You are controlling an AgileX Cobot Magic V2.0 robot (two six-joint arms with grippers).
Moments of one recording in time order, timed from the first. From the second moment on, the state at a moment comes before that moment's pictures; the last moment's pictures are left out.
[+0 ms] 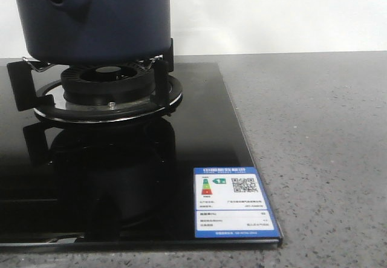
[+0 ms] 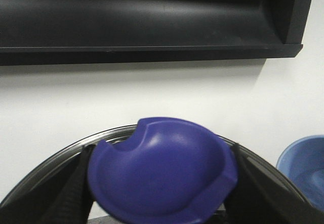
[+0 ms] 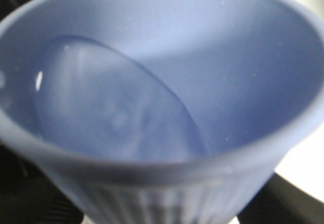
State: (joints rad) left arm -0.32 0.98 -0.94 -0.38 -0.04 0.35; right arm 0.66 1.58 -1.47 -0.68 0.55 -0.26
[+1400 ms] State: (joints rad) left arm -0.32 0.98 -0.94 -0.38 -0.04 0.35; right arm 0.66 1.62 -1.47 -1.43 0.36 -0.26
